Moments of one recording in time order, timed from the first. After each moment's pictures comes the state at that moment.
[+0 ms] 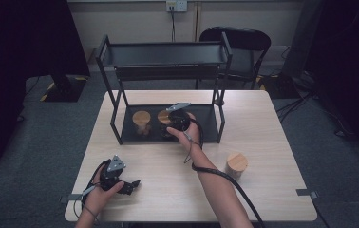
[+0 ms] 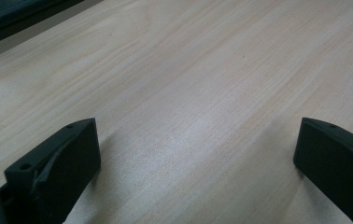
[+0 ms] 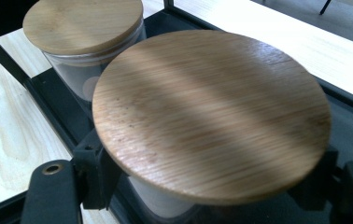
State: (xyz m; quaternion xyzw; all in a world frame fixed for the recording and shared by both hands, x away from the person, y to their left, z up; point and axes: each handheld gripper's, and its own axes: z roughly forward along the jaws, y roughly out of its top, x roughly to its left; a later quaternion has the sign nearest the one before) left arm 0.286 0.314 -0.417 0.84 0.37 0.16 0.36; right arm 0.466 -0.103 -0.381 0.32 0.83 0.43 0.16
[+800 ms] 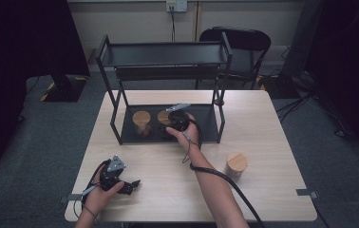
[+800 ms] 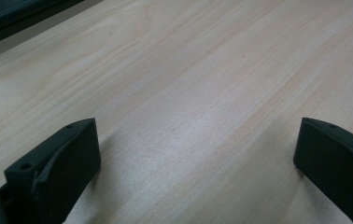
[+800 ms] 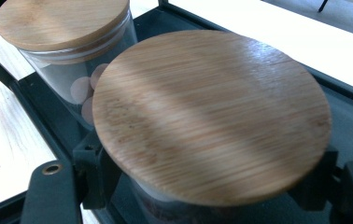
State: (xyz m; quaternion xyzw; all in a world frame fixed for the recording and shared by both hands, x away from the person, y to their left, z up) left arm 0.286 0.314 -0.417 0.84 0.37 0.16 0.36; right arm 0.471 -0.101 -0.393 0.33 0.82 0.44 0.16
